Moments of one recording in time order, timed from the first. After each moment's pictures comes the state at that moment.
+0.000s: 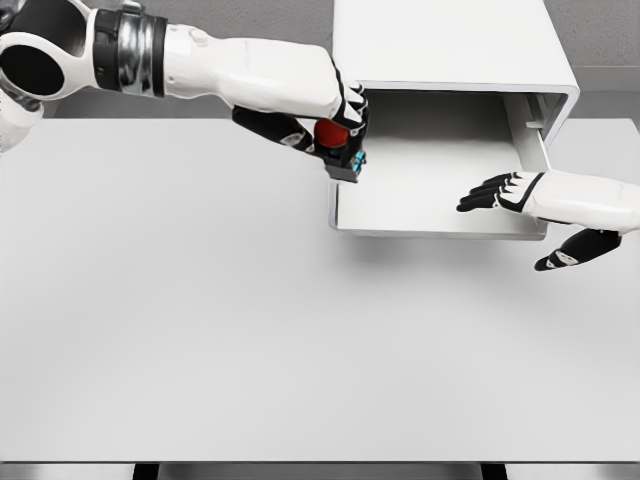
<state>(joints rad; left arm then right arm) -1.35 0.62 -1.15 -1.48 0.11 -0.61 -0.57 -0.95 -1.28 1.19 -1.68 -0.13 -0.61 0.29</state>
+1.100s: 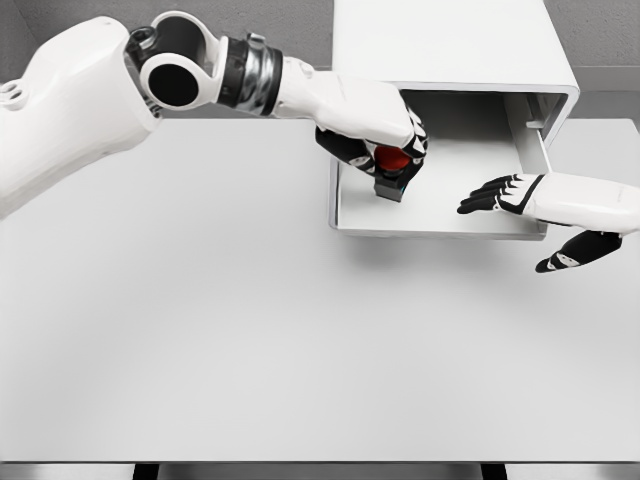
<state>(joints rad) -1.38 0.36 -1.25 -1.23 -0.02 -0.61 -0.57 -0.95 -1.28 1.19 -1.68 -0.13 -0.61 0.29</state>
